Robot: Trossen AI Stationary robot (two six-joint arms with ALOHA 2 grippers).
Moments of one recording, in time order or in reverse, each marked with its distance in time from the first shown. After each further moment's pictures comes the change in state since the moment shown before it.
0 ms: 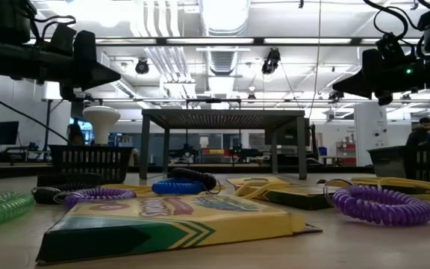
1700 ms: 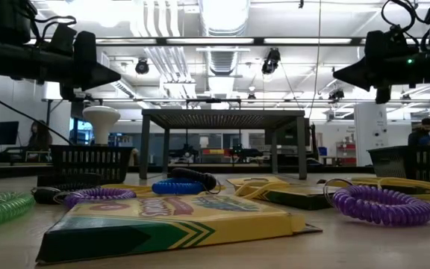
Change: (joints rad) left arm 0.000 0.004 0.000 0.000 0.001 -0.012; right arm 0.000 -0.001 0.000 0.105 -0.020 0.207
